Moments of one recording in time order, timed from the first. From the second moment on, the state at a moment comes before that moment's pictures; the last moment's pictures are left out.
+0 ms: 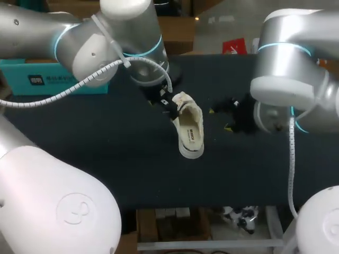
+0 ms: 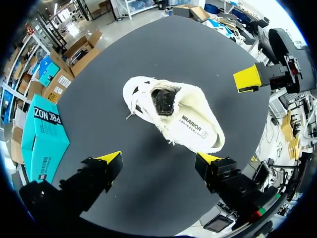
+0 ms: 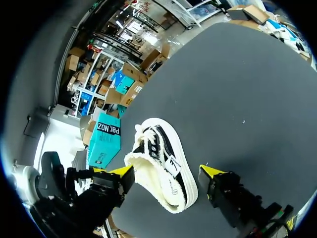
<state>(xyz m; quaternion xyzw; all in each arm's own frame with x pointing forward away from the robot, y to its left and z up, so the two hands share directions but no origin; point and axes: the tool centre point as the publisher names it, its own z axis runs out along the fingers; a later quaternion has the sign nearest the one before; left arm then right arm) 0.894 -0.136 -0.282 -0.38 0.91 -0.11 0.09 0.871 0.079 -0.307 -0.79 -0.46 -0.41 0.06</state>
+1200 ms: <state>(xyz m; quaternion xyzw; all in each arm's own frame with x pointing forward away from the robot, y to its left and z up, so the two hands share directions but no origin) 0.894 -0.147 -0.308 -0.49 0.86 -0.10 0.05 0.882 0.039 -0.290 -0.72 -0.50 -0.48 0.09</state>
